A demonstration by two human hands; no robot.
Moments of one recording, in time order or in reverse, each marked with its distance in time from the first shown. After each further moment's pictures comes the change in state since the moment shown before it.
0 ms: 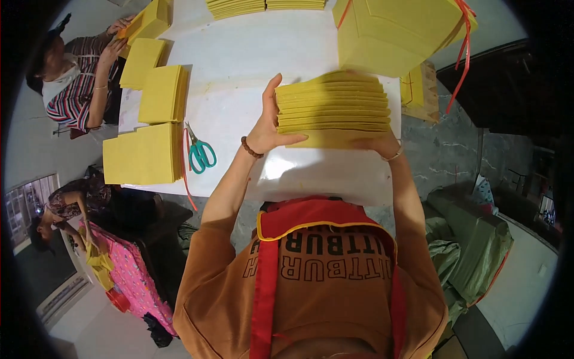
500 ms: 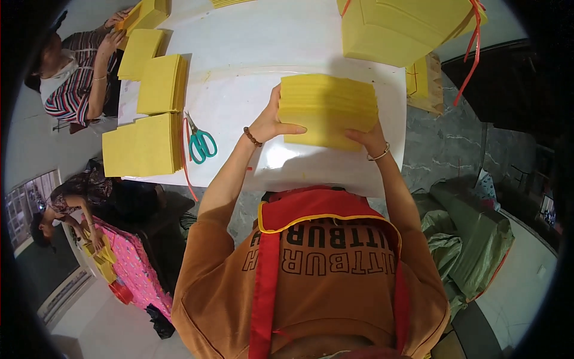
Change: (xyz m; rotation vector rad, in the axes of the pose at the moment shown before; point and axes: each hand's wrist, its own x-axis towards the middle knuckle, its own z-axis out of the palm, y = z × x) left_hand -0.009 -0.025 -0.019 0.171 -0.098 -0.220; right_hand 0.015 0.051 0.026 0.001 0.186 -0.290
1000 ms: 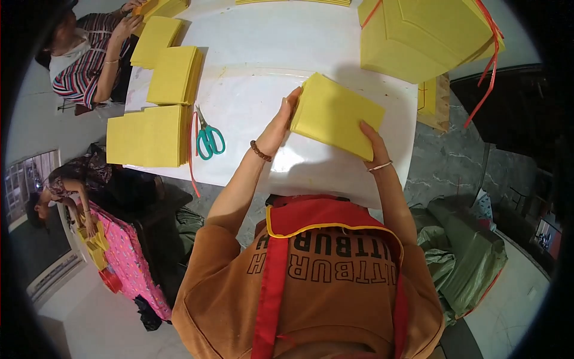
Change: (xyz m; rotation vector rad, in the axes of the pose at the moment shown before) left_hand -0.016 0.012 0.012 -0.355 0.185 -0.108; right_hand 0.005 -0.004 0.022 0.588 0.162 0.445
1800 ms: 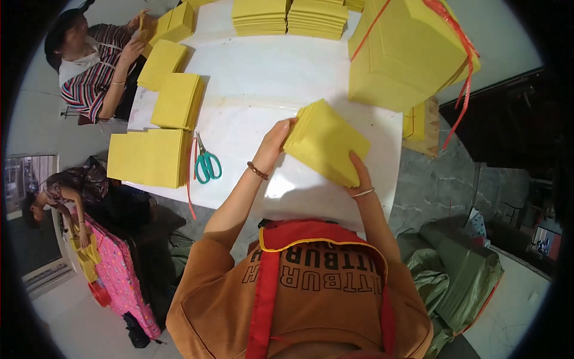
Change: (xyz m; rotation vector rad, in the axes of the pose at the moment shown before) left_hand 0.019 0.010 0.000 -0.004 0.147 -0.056; right_hand 0.006 0.013 -0.010 0.381 -0.059 0.089
